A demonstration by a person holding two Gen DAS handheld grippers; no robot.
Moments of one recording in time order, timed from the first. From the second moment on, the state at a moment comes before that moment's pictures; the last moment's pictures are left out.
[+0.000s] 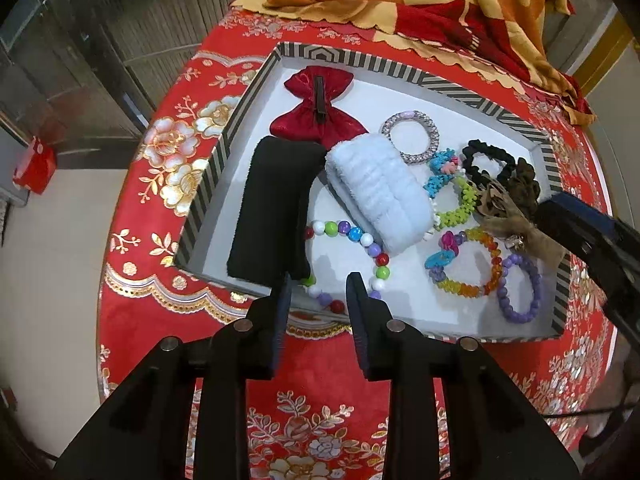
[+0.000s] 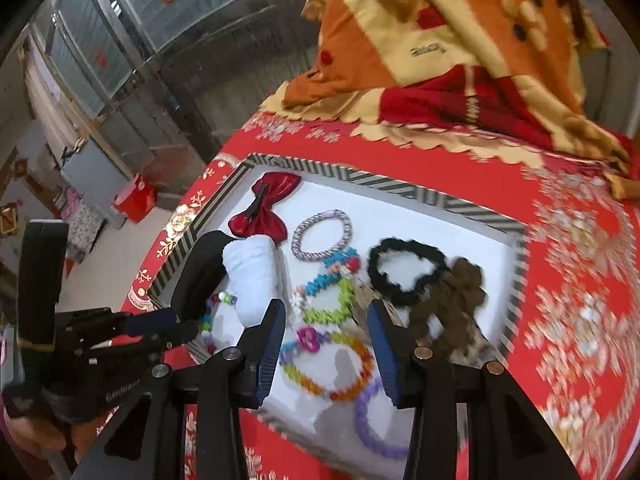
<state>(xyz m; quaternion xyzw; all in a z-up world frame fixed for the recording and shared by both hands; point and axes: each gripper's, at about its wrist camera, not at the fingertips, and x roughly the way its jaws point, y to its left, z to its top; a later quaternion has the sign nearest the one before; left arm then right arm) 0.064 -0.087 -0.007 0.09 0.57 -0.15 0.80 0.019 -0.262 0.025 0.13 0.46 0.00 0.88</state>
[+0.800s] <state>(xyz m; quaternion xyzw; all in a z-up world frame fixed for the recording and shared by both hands) 0.015 -0.083 0.029 0.12 0.53 -0.17 0.82 -0.061 -0.236 0.039 0.15 0.45 -0.07 0.88</state>
